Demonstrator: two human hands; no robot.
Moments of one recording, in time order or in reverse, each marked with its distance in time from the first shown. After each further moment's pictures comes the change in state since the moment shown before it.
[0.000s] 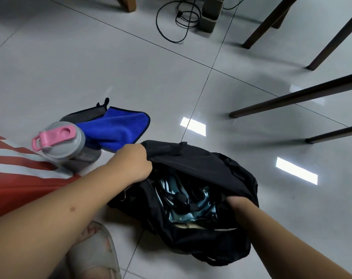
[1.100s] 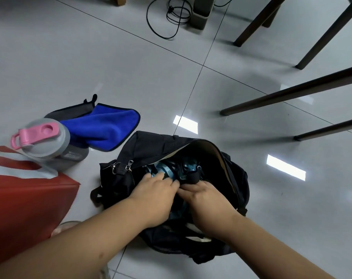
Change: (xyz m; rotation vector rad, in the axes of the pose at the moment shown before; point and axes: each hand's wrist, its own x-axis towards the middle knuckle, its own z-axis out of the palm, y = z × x) left_hand -0.047 0.044 0.077 0.412 -0.007 0.592; right_hand -0.050 -0.001 0.021 -1.220 0.097 -1.209
